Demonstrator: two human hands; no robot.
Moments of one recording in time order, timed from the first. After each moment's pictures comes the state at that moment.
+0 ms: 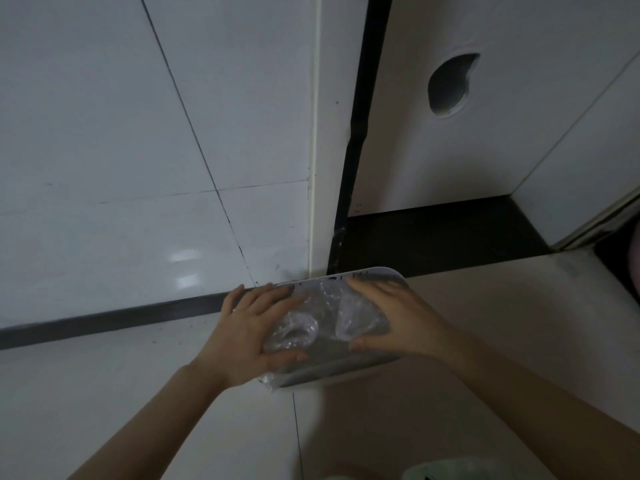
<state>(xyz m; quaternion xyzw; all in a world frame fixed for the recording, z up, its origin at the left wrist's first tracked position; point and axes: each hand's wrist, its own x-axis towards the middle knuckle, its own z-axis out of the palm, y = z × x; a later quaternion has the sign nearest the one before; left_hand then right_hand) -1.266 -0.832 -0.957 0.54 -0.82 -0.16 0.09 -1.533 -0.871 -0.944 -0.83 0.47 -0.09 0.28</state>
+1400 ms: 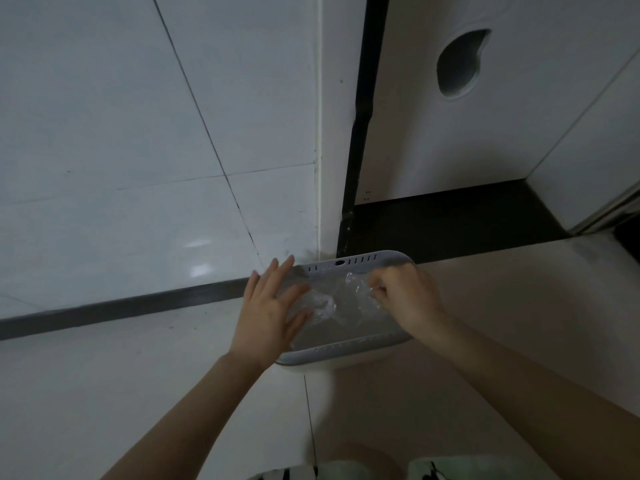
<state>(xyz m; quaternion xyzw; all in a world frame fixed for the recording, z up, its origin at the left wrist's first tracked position) -1.292 -0.825 -0.972 0.60 -0.78 -0.10 0.15 -1.509 -0.872 -0.950 -0.78 0.62 -0.01 0.12</state>
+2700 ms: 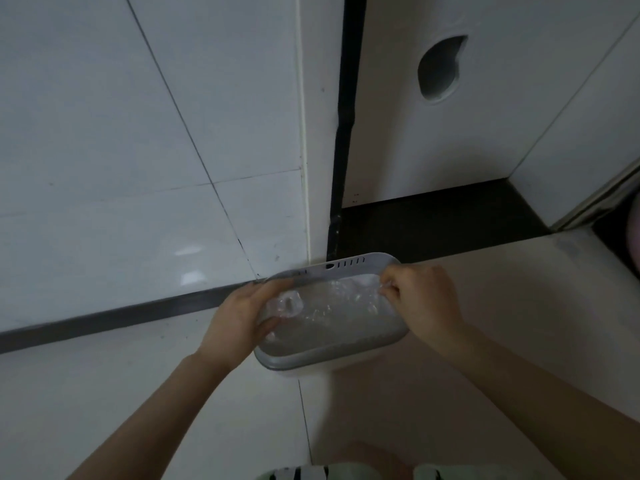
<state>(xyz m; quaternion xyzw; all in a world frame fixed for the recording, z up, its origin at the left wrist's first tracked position) -1.261 -0.831 -0.968 0.54 -0.79 -0.17 0.23 -1.533 -0.854 -0.928 -0.77 0.63 -0.10 0.09</state>
